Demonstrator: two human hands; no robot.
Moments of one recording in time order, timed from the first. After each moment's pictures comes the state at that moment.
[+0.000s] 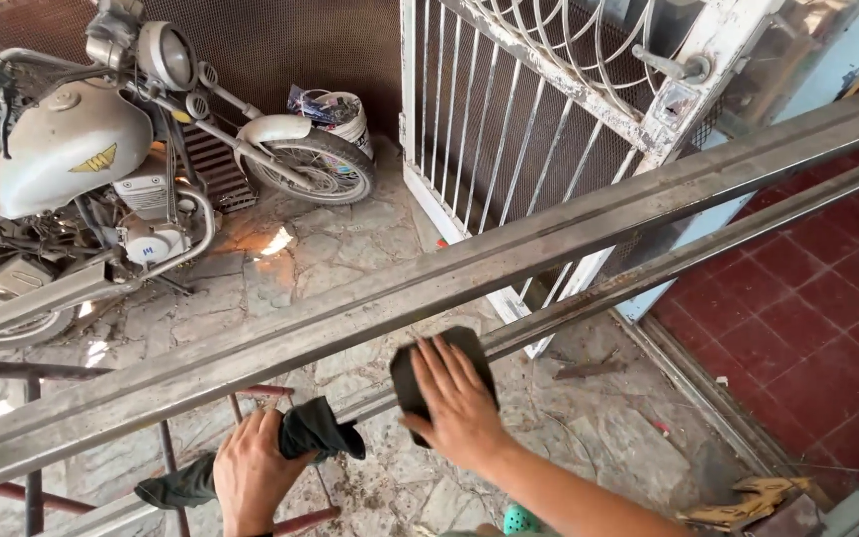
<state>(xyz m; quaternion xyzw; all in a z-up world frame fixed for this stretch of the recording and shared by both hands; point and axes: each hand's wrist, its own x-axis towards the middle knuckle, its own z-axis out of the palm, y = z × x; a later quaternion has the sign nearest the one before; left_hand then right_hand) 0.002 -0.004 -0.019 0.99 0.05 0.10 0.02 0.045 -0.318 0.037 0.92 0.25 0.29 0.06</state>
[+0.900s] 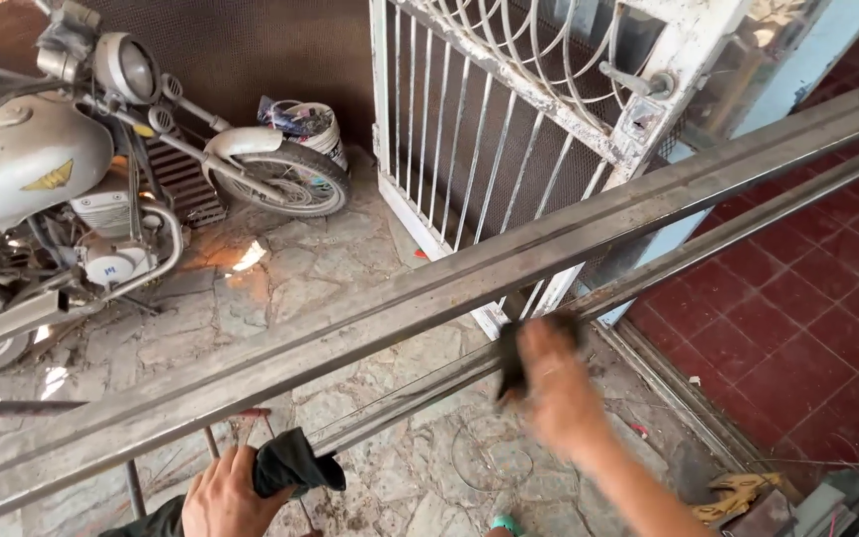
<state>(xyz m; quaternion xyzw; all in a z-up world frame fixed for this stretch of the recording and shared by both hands) 0.006 0.009 -0.046 0.99 0.08 0.05 -0.05 0.053 -0.420 0.149 0.98 0.01 -0.10 -0.19</state>
